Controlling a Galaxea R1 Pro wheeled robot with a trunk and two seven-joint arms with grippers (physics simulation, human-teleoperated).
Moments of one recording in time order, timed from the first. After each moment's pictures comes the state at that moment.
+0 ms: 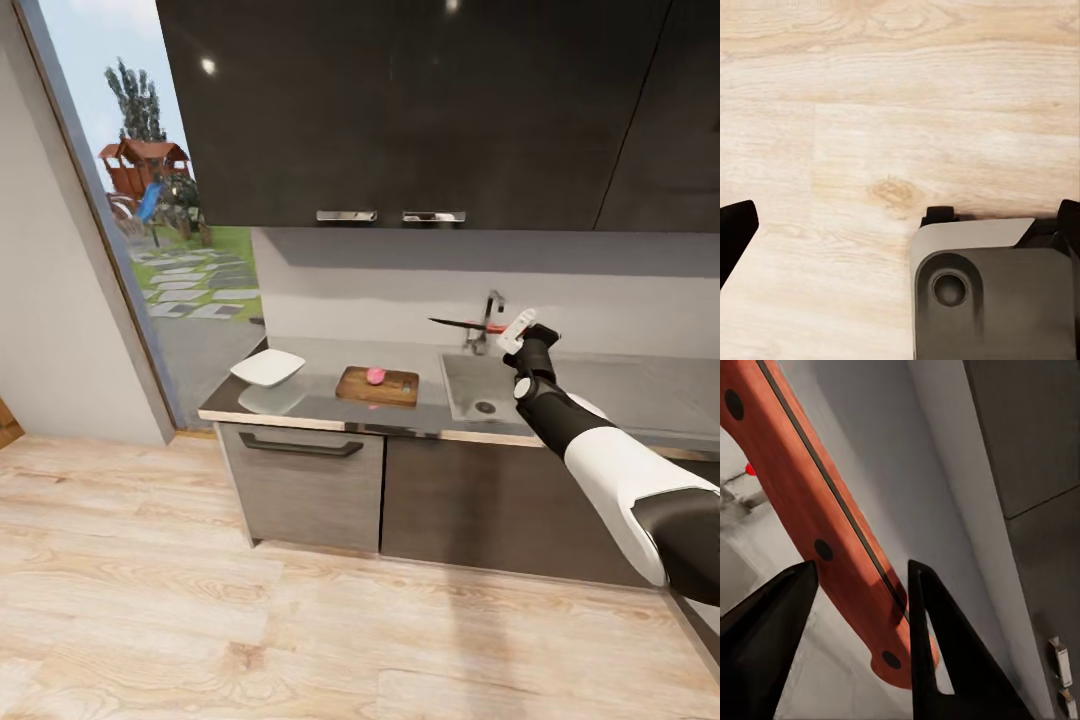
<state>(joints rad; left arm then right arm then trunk) -0.31 -0.03 -0.13 0.08 0.03 -0.26 0.20 -1.29 -0.17 0.34 -0.34 0.74 0.10 -0.34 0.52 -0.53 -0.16</state>
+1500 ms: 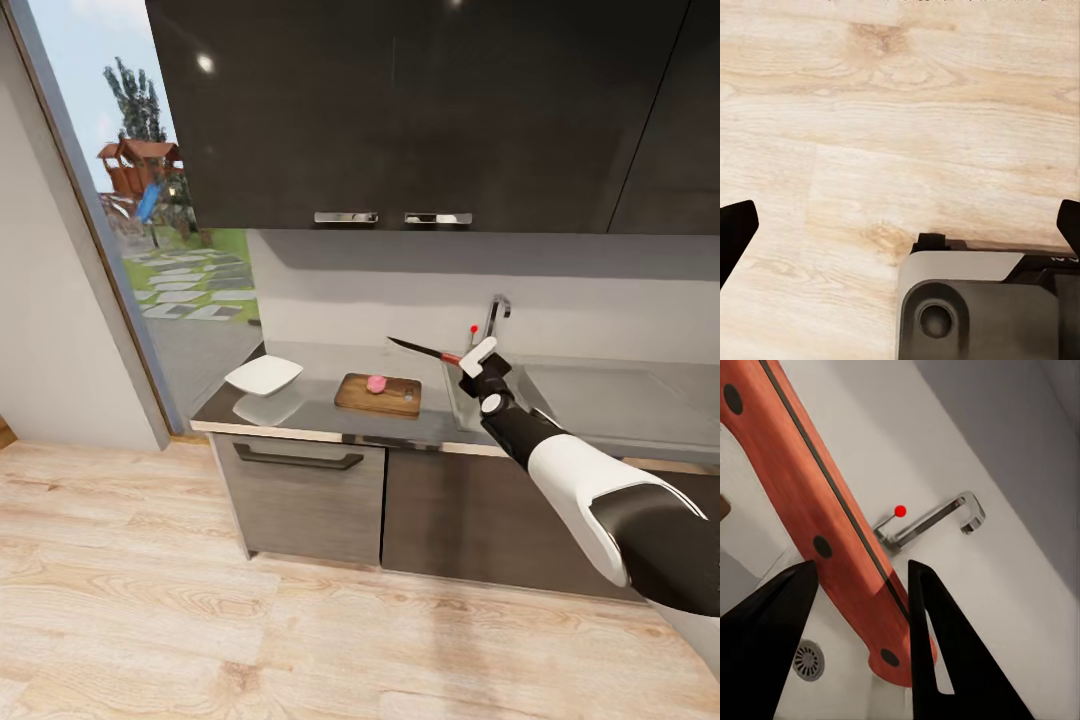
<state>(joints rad) -0.31 -0.04 -0.13 0.07 0.10 -0.34 0.20 -1.29 -0.05 0.35 -0.20 0.52 -0.02 -0.23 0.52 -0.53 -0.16</state>
